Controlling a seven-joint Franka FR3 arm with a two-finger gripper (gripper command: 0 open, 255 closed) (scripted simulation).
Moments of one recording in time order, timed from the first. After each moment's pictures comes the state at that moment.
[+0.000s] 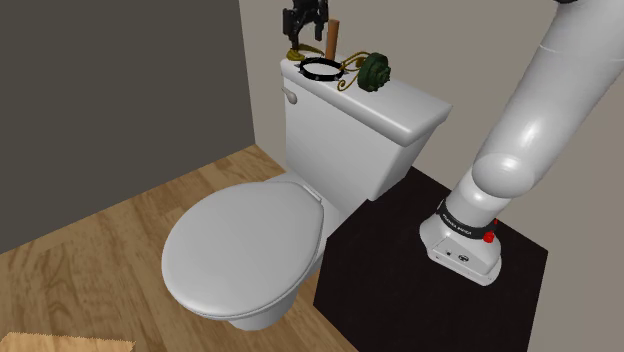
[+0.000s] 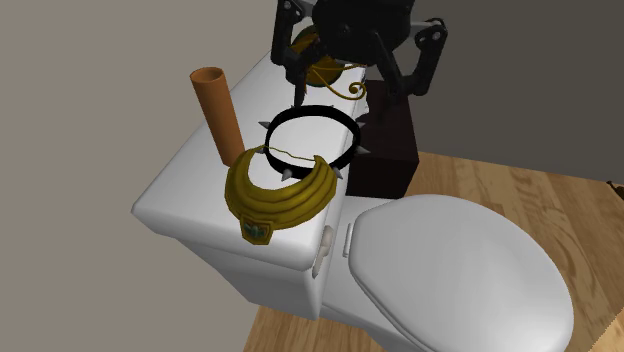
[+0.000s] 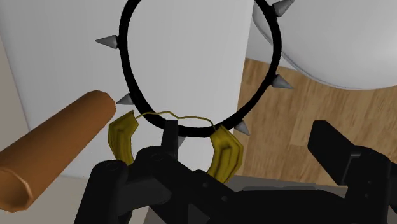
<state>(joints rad) -0.05 0.11 0.10 -1.65 -0.13 1.74 0.13</state>
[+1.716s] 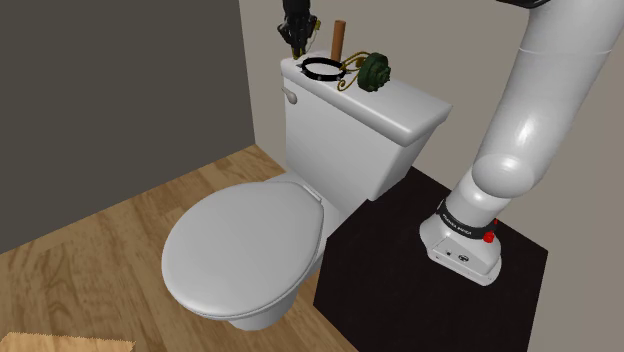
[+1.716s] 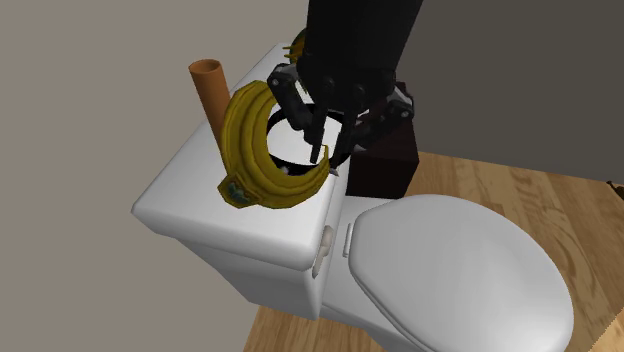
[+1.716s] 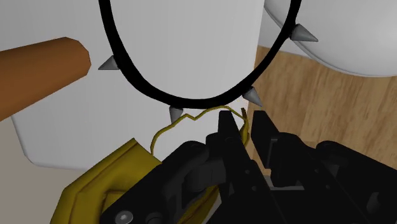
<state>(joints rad) -0.05 0.24 0.10 -1.55 -0.16 1.77 0.15</state>
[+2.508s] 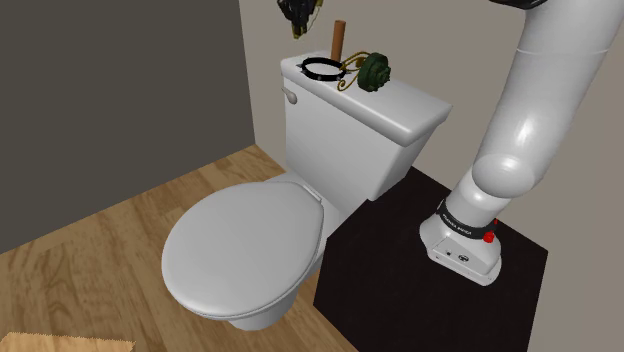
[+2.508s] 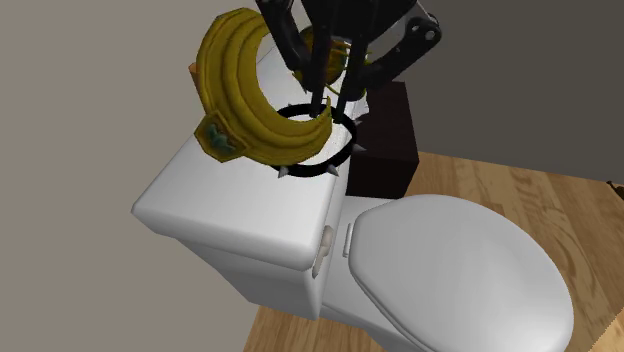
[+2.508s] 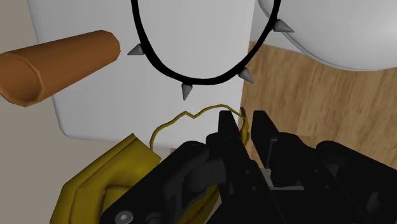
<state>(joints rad) -0.04 0.25 0.10 -1.37 -0.16 1.60 0.13</state>
